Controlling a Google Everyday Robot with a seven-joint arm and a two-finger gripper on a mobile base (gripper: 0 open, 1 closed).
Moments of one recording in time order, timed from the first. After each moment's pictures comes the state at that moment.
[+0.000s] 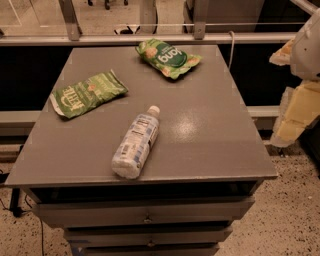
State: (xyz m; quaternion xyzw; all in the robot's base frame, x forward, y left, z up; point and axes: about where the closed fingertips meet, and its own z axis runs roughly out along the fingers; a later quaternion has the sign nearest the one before) arm 0.438 -0.216 0.977 -0.60 0.78 -0.04 0.16
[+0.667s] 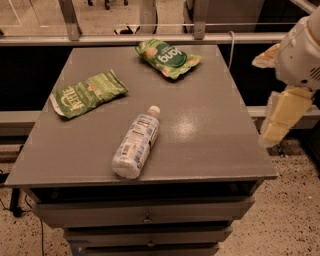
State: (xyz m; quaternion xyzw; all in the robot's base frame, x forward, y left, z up) arm 0.452 -0.198 0.963 -0.64 0.75 -0.01 0.19
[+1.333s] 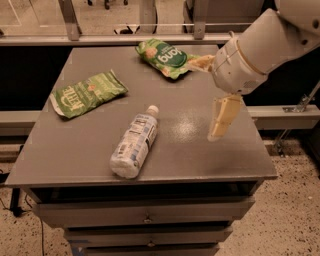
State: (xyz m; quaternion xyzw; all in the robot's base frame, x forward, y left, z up) arm 0.508 -0.099 0.919 -0.76 0.58 0.06 0.28
